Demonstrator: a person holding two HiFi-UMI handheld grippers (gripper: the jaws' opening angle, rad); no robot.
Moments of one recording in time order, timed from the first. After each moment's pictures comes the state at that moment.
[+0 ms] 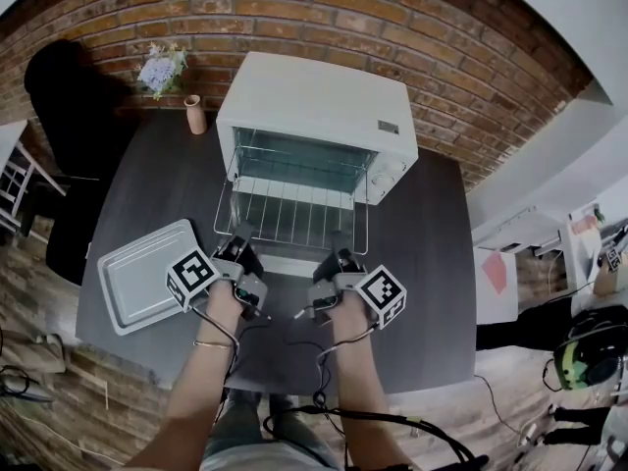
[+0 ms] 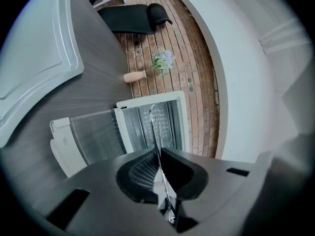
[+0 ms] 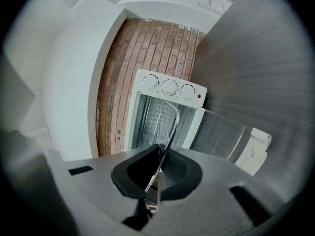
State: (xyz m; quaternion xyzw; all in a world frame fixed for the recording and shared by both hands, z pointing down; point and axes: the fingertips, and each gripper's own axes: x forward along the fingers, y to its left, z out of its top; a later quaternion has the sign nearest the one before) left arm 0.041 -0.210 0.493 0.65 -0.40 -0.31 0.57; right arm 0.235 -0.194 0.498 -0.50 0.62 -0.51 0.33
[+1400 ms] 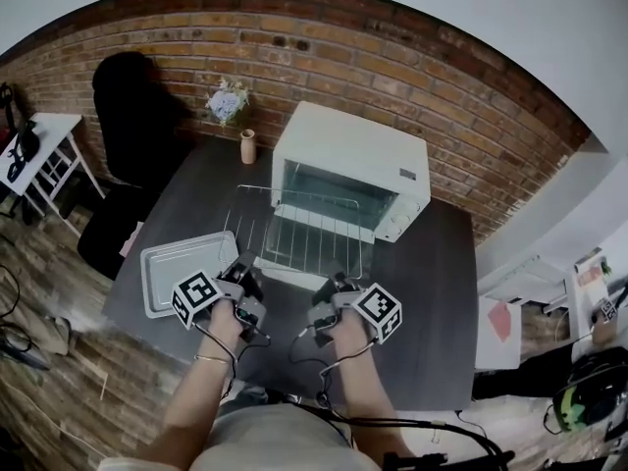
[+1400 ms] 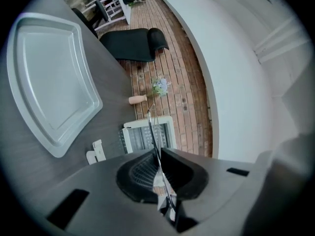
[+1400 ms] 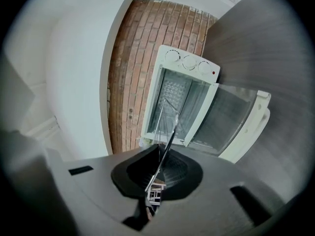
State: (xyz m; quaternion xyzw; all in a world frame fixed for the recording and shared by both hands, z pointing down) left arm -0.033 -0.132 0.447 0.61 -0.45 -0.35 0.55; right arm 0.160 -0.148 0.448 -0.43 0.66 -0.55 0.27
